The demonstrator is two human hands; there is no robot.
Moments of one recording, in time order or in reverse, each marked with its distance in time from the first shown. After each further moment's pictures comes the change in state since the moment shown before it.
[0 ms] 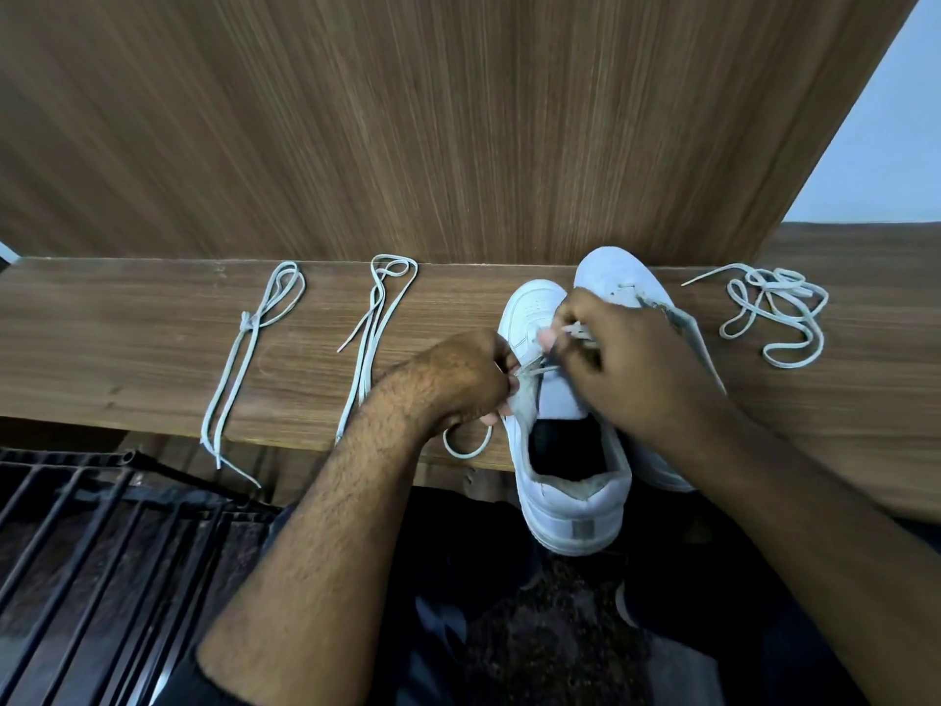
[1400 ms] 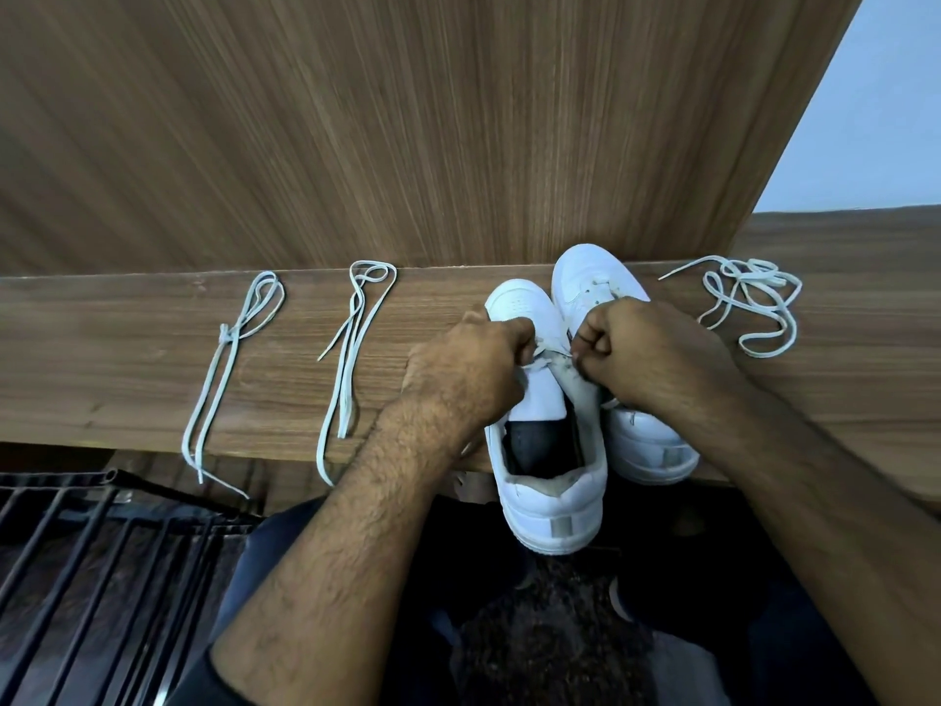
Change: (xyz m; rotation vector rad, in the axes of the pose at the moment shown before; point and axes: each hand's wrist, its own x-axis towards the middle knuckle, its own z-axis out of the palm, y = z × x) left_hand 0.004 0.019 0.020 0.578 0.281 0.217; right_hand 0.006 0.024 -0.018 -0.186 -0.136 0.359
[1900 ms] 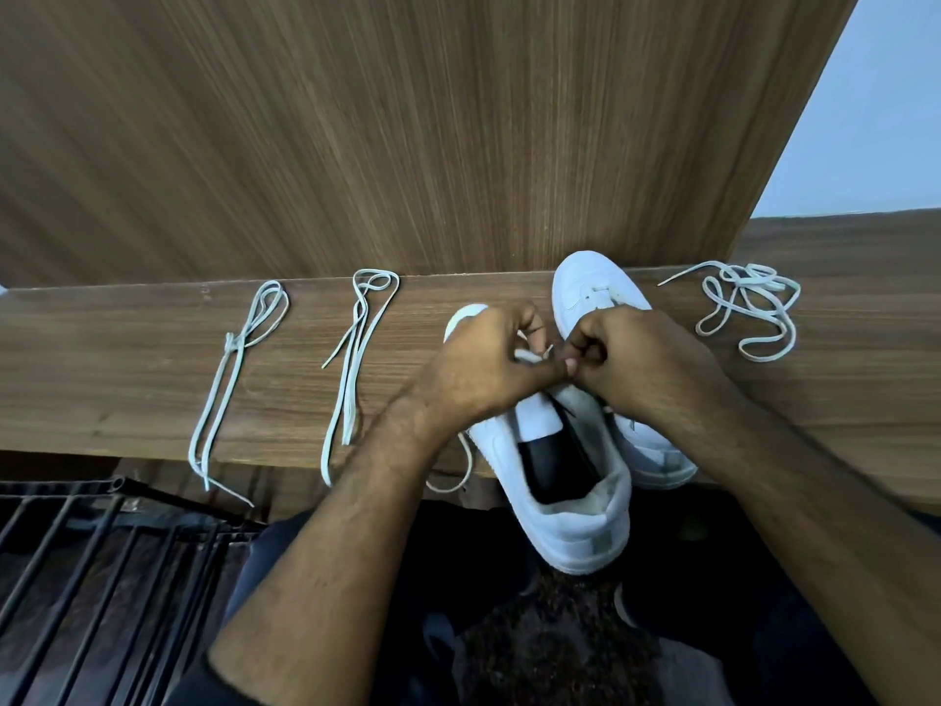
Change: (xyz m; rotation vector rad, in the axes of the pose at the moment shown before) left_hand 0.010 -0.006 0.007 -0.631 0.011 0.132; right_hand -0.006 -0.006 -0.001 0.081 -0.021 -0.032
